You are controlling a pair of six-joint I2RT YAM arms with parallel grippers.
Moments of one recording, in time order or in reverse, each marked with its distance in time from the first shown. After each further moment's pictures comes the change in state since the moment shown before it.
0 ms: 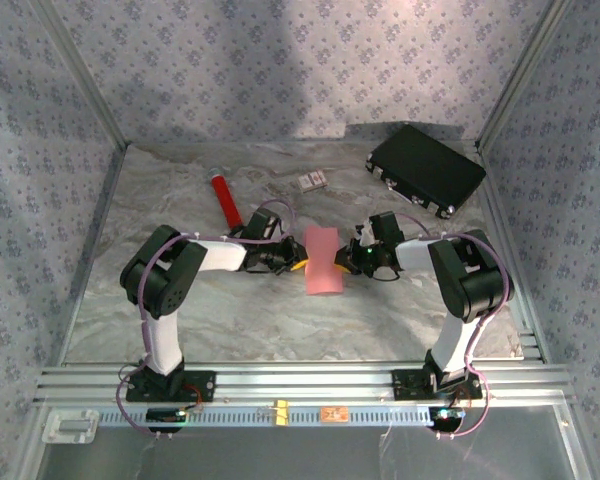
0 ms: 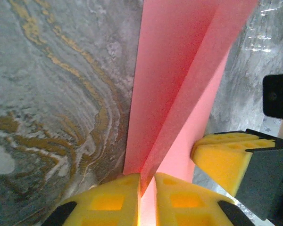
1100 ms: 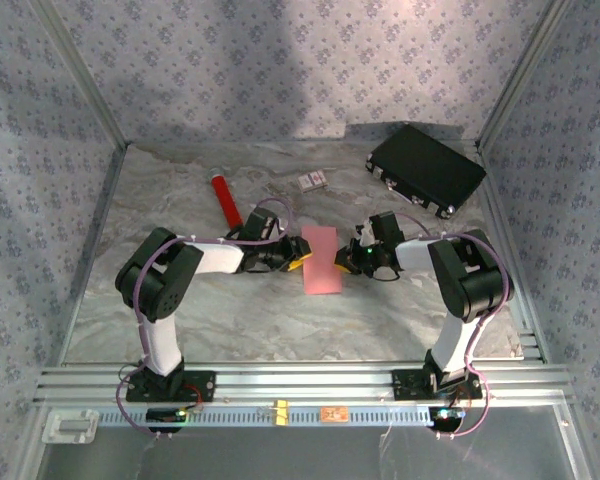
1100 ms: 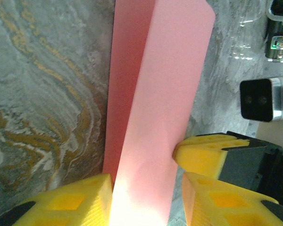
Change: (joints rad) left arm 0.000 -0.033 -0.033 0.061 -0.010 -0.035; right arm 0.000 0.002 0.000 0.003 -0.003 0.001
